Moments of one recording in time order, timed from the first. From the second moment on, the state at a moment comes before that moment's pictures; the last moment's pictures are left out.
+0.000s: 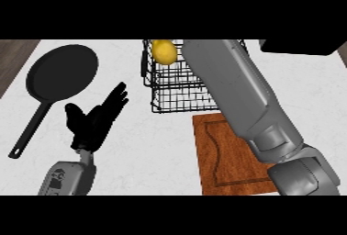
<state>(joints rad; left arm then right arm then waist) -0.20 0.07 -0.06 -1.48 0.08 -0.09 0.25 -1.36 0.00 0.01 -0.69 0.40 -0.55 0.36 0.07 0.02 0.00</state>
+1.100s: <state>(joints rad) -0.13 0.09 0.01 -1.47 0.09 -0.06 0.22 -0.97 -0.32 -0.01 -1.19 0.25 -0.36 0.54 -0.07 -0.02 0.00</state>
